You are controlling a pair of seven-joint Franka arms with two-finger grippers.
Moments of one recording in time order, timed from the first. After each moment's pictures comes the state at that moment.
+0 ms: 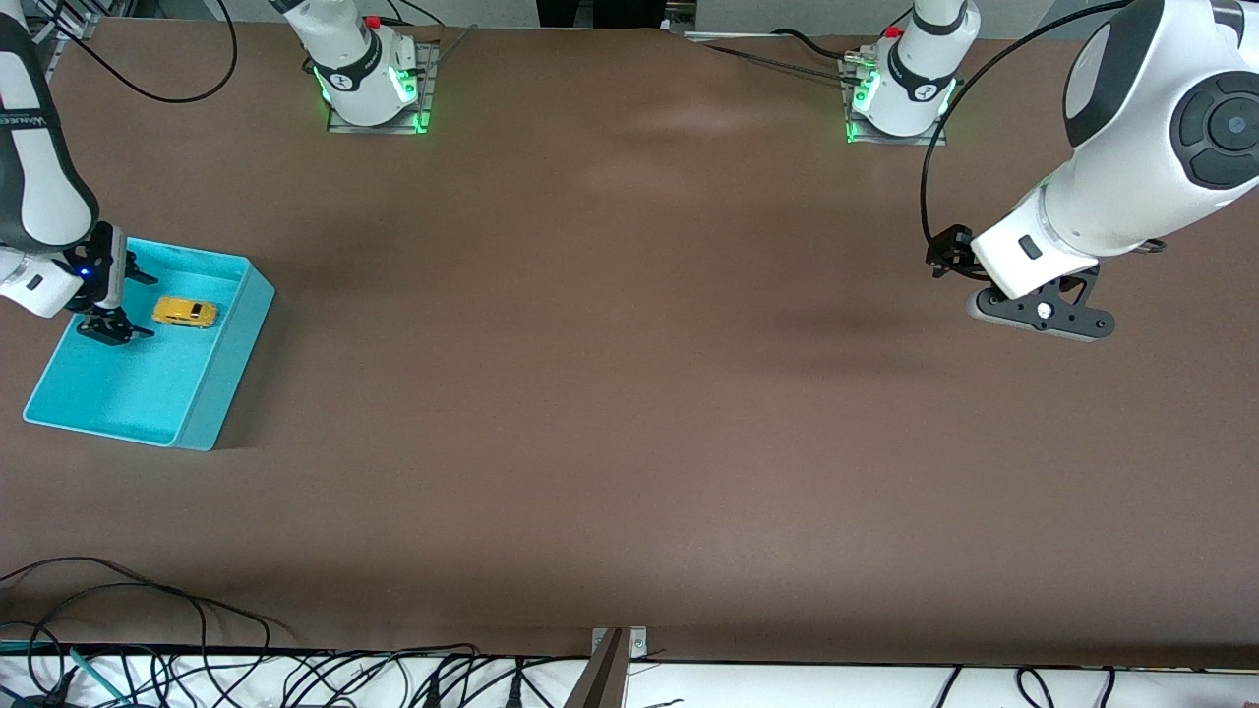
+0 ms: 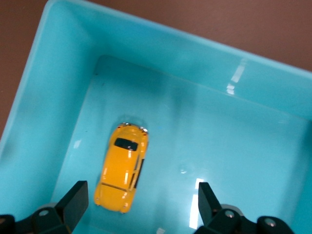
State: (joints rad) left arm 0.02 0.16 -0.25 -1.58 0.06 1.55 -0.01; right arm -0.58 0.34 0.10 -2.05 0.09 2.29 -2.26
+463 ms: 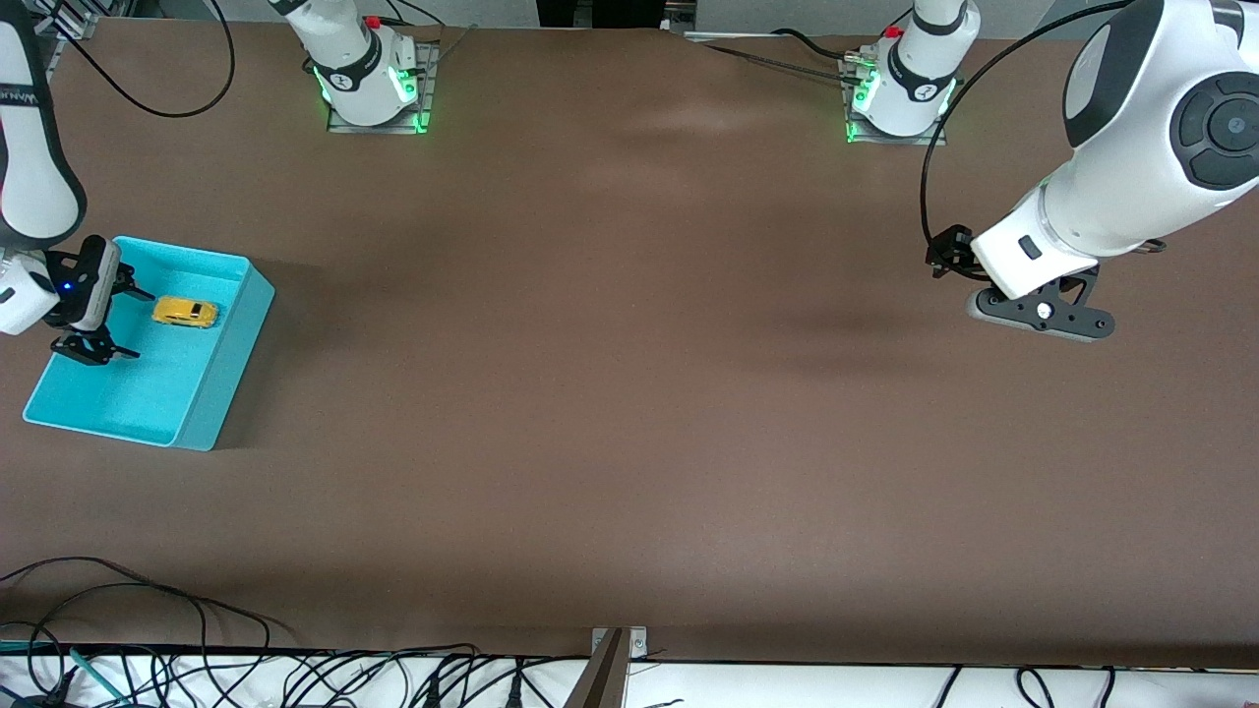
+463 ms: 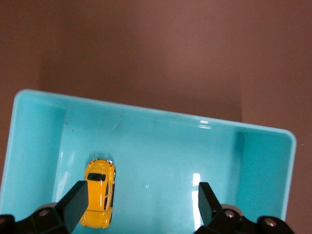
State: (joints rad) left arm 0.02 0.16 -0.25 -1.58 0.06 1.55 -0.01; right arm -0.46 0.24 0.10 -1.98 0.11 2.19 -1.93
